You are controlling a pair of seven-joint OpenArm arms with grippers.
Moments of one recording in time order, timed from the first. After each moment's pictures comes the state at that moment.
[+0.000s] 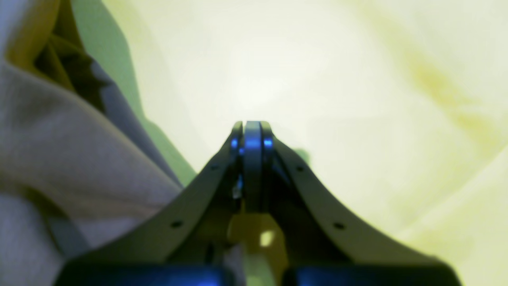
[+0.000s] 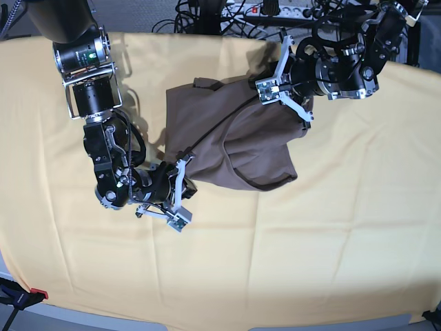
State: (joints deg) left arm 9.0 -35.7 22.3 120.8 -28.8 -41.9 53.9; right arm 24.8 8.9 -15.9 68.9 19.5 41.9 -50.6
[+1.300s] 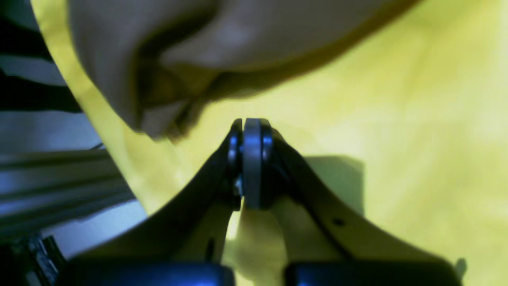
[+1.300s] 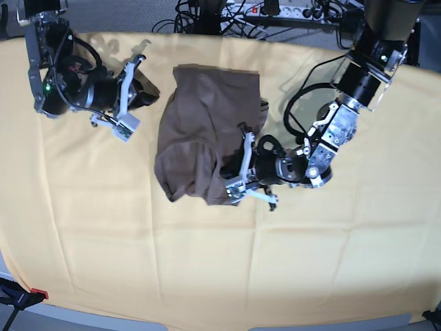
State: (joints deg) left arm -24.2 -20.0 35.8 77.1 -19.5 -42.8 31.7; right arm -10.8 26.0 -2.6 107.3 48.9 39.4 -68.9
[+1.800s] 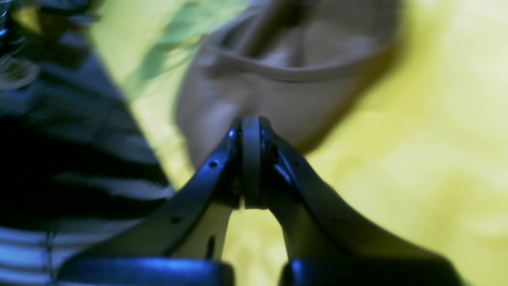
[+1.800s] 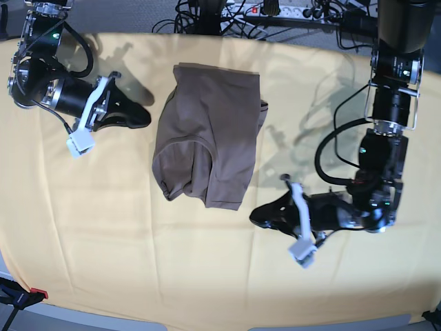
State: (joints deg) left arm -30.2 -25.8 15.8 82.4 -69.2 -43.5 64.8; right arm -12.1 16.4 18.3 107.5 77.9 41.6 -77.1
